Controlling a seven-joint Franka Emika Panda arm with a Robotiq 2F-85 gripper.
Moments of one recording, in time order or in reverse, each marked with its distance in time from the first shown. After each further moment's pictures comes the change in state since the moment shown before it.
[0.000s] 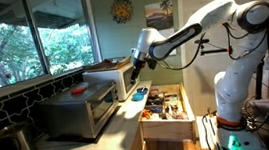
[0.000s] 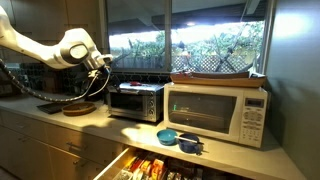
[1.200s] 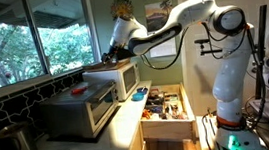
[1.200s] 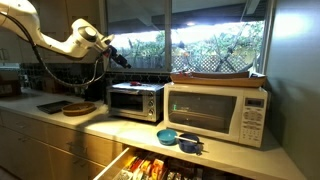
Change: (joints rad) arm -0.405 0.289 0.478 0.511 -0.452 -0.052 0.917
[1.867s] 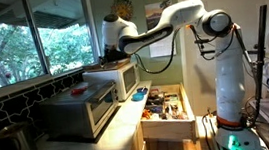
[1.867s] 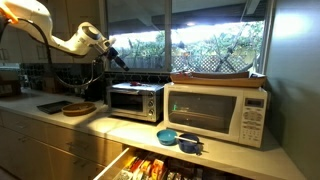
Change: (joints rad) arm 0.291 0.169 -0.161 0.210 -0.116 -0.351 0.213
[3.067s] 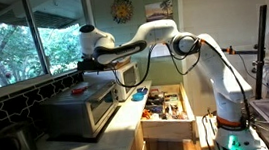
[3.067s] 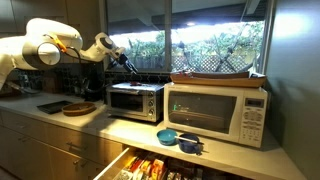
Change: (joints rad) arm 0.318 0.471 -0.272 0.571 -0.004 -0.059 0.324
